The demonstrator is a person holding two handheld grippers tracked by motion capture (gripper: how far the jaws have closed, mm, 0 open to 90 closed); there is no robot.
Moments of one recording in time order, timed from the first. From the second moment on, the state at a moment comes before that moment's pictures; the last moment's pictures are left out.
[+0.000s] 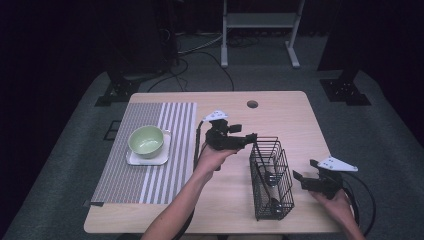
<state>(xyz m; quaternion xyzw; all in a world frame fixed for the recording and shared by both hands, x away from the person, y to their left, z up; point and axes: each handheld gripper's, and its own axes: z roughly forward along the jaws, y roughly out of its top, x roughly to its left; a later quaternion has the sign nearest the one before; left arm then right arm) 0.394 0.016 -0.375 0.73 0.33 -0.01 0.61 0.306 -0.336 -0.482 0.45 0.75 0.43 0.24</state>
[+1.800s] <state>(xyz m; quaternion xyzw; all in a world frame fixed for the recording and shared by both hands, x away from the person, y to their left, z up) 0.402 0.008 -0.392 0.69 0.33 -0.07 0.64 0.306 -0.336 -0.482 0.45 0.75 0.43 0.24</state>
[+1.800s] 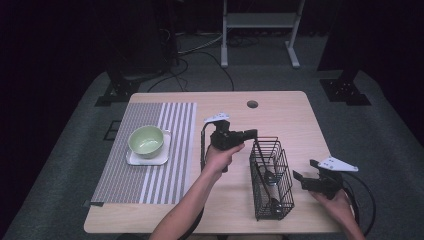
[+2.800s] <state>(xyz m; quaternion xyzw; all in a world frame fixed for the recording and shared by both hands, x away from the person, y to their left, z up) 0.402 0.024 -0.362 0.66 0.34 -0.06 0.67 0.306 -0.336 -0.482 0.45 0.75 0.43 0.24</state>
